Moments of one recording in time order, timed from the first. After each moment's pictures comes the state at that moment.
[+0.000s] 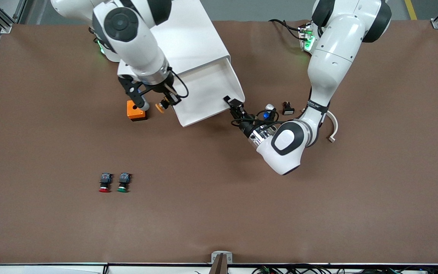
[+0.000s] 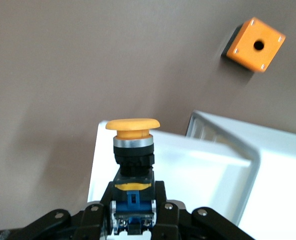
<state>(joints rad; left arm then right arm) -0.46 0.89 -0.01 -1.34 -1.18 1.28 -2.40 0.68 0.14 -0.01 -1.74 0.13 1.89 1.60</state>
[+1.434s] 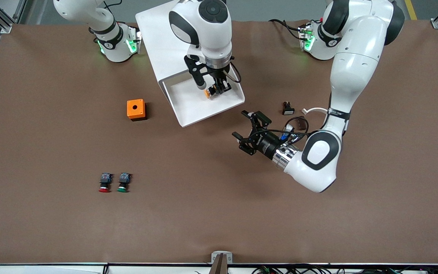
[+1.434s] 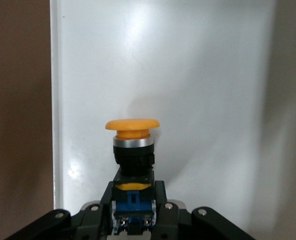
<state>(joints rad) -0.34 0.90 0.01 -1.14 -1.23 1.32 -1.76 0.94 0.33 -0.01 -1.65 0.02 2.01 2.06</state>
